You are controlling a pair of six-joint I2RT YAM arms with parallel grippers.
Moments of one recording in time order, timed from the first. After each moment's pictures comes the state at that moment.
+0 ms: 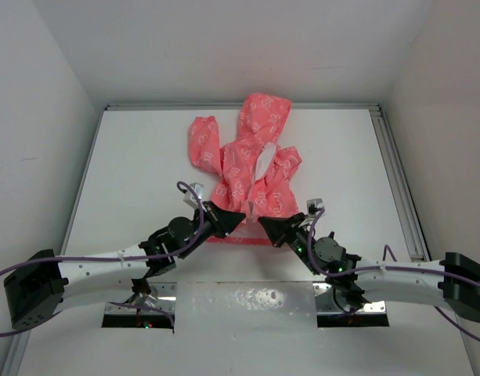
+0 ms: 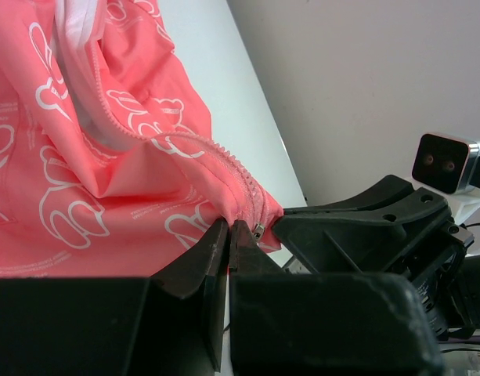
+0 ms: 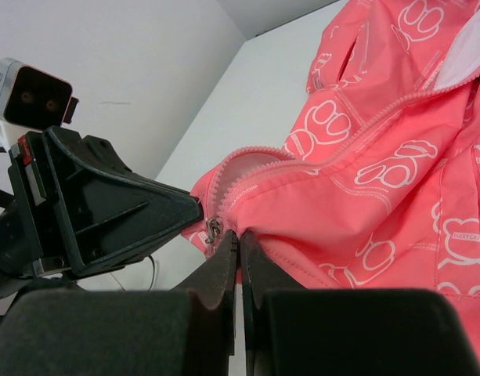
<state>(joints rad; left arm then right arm) -1.02 0.97 0.29 0.58 -0.27 -0.93 1.19 0.86 0.07 0.84 0.57 0.65</state>
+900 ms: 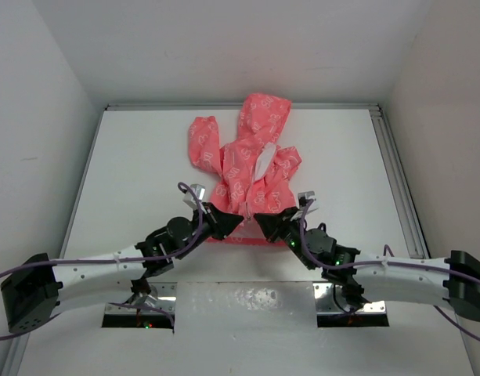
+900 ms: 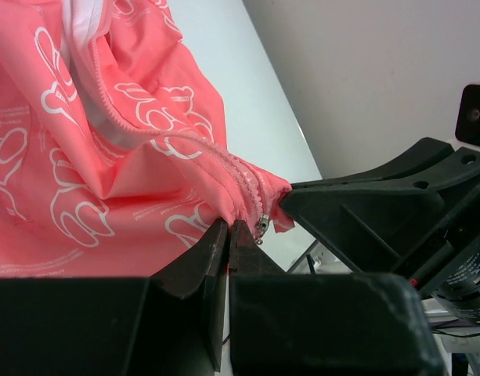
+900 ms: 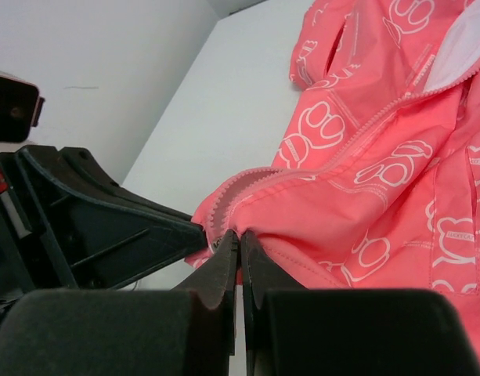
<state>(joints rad) -1.02 0.93 0.29 0.51 -0.24 -0.86 1.19 0.88 0.22 0.60 0.58 0.67</state>
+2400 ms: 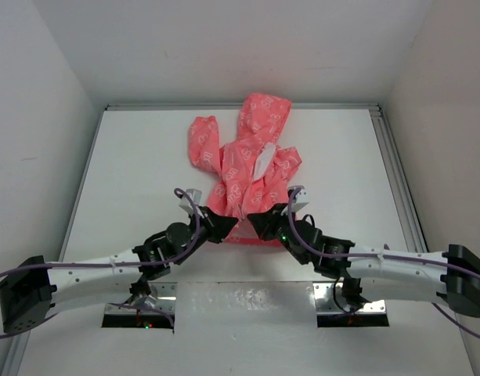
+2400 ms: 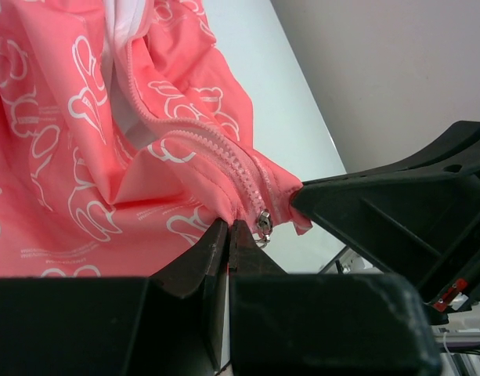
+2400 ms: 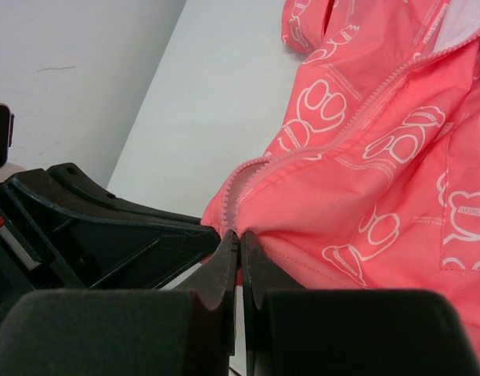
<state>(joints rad) -1.07 0.88 0.26 0.45 -0.36 -0.83 1.19 0.97 0.39 0.34 0.58 0.81</state>
